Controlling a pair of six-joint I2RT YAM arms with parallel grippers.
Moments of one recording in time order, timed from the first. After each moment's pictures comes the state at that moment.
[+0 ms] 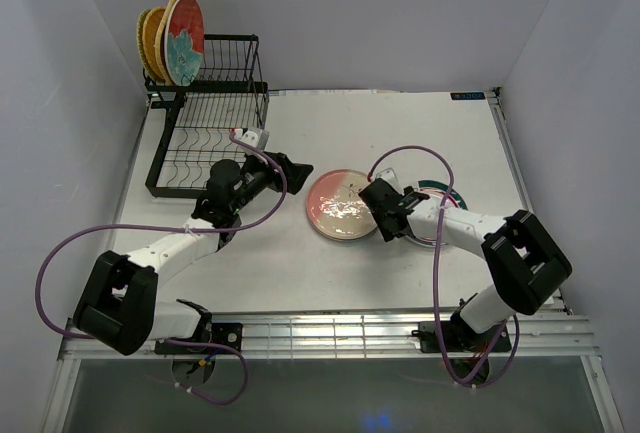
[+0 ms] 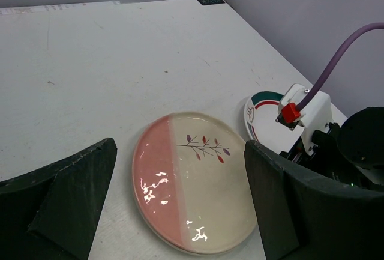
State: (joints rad) left arm -0.45 1.30 0.63 0.65 0.27 -0.34; right arm 0.73 1.53 0.84 -0.53 0.58 0.20
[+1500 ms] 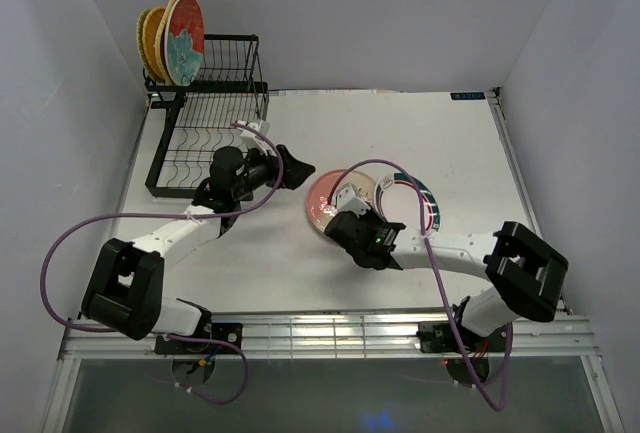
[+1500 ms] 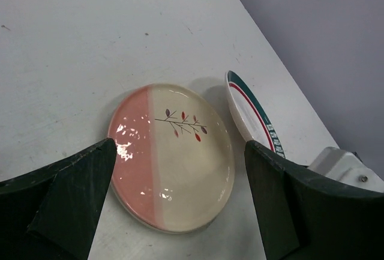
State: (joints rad) left arm -0.40 1.37 0.72 0.50 0.39 -0.48; right arm 1.08 1.51 0.83 -0.39 0.94 0.12
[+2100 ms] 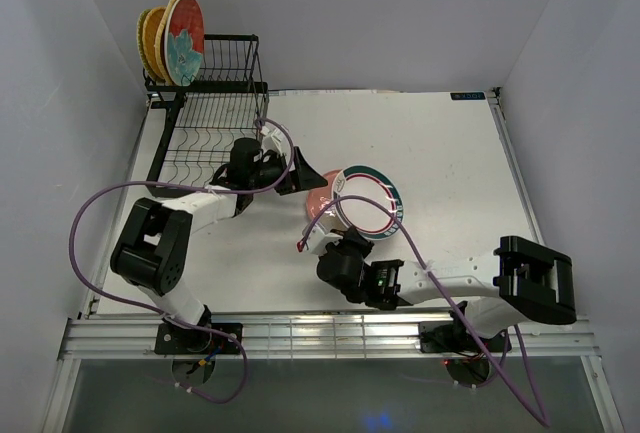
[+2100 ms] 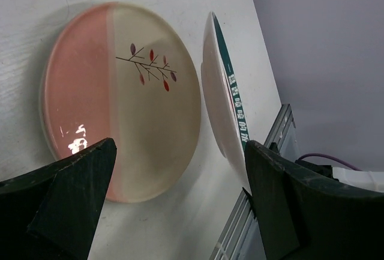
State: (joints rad) left arm -0.38 1.63 0.86 0.36 0.67 -0.67; right arm 1.36 1.42 0.67 0.09 1.04 -0.28
